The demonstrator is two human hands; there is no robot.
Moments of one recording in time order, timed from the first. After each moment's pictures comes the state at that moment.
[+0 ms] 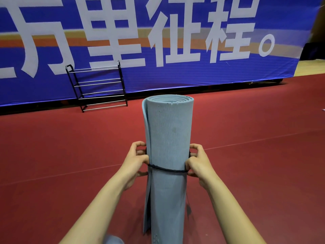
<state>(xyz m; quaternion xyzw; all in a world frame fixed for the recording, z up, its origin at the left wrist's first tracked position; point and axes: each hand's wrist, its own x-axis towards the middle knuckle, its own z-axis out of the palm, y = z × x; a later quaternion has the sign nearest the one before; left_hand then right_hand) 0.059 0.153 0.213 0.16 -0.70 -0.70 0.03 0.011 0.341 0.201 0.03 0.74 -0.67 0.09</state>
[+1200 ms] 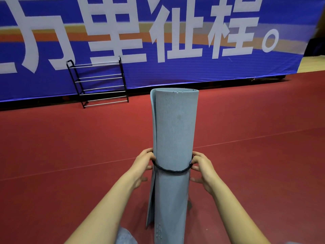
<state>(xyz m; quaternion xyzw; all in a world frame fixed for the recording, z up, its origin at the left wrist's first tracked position) 0.047 0.162 0.187 0.23 -0.69 -0.68 -0.06 0.012 0.353 0.172 0.10 0.66 -0.73 0.16</state>
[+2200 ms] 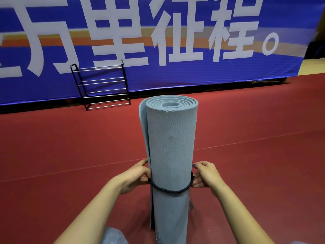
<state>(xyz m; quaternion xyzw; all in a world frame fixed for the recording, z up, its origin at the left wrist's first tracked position) 0.073 0.130 0.182 0.16 -0.69 -0.68 -0.17 0.020 0.362 0.164 0.07 0.76 -0.63 0.16</state>
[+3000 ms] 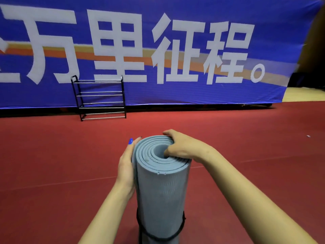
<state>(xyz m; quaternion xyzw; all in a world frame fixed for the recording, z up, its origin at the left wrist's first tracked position) 0.110 0.177 0.309 0.09 -0.51 -0.83 0.19 0.054 0.314 0.388 -0.25 0.92 -0.29 0.12</state>
